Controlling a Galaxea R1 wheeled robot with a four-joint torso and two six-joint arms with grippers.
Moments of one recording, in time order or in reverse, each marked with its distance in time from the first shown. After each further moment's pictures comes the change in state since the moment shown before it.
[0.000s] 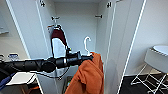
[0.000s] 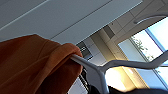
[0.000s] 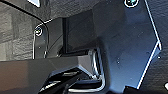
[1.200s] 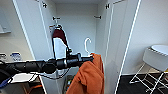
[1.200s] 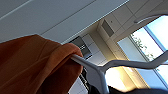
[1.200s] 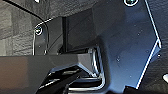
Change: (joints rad) left arm 0.020 0.007 -0.003 0.017 -0.002 -0.001; right arm -0.007 0.000 0.000 0.000 0.003 -0.001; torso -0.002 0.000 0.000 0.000
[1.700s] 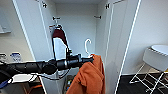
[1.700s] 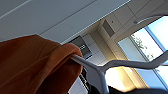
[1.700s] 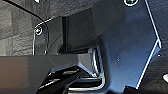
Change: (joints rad) left arm 0.014 0.002 0.000 0.000 0.000 0.000; right arm 0.000 0.000 0.000 0.000 0.000 0.000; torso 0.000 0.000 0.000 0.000
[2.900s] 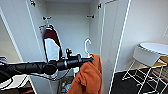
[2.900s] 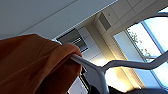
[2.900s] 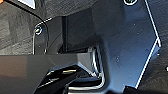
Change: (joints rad) left arm 0.014 -0.003 -0.010 0.007 -0.009 0.000; right arm 0.000 -0.018 0.004 0.002 -0.002 0.002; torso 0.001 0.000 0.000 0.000
